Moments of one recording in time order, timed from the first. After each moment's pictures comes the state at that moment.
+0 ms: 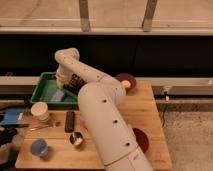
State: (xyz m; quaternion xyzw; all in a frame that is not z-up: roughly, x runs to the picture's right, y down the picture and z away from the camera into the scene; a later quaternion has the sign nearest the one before) arm -0.263 -0.036 0.952 -0.35 -0.04 0.40 0.85
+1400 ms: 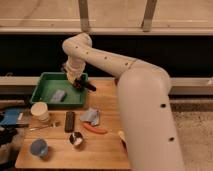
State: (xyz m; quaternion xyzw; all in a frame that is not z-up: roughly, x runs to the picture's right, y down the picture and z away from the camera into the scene) arm -0.153 -0.055 0.817 -0.30 -0.02 0.39 0.87
